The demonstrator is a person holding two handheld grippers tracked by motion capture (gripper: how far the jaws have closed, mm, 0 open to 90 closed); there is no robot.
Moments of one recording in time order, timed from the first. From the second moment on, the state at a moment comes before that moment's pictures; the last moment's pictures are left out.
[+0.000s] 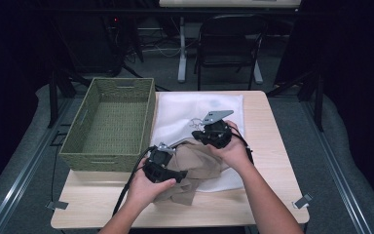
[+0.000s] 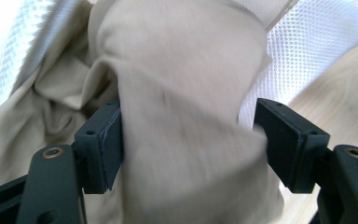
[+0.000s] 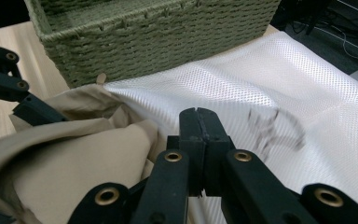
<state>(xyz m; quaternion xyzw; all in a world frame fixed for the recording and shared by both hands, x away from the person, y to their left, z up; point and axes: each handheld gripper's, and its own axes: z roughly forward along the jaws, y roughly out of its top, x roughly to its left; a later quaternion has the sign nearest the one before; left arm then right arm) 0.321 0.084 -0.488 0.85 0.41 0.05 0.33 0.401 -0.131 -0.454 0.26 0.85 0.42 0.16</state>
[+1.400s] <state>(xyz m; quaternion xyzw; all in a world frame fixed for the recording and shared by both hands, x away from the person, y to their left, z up) 0.320 0.094 -0.542 0.85 0.41 0.05 0.33 0.394 -0.118 -0.484 0.24 0.90 0.34 0.15</state>
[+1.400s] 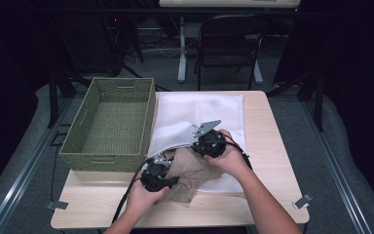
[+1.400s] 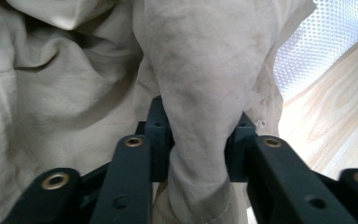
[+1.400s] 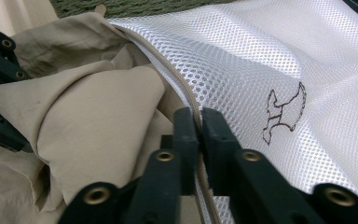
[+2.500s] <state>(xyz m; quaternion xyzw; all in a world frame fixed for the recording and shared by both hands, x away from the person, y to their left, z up) 0.367 0.052 -0.532 0.83 0.44 0.07 0.33 0.387 -0.111 -0.468 0.22 0.89 0.38 0.16</state>
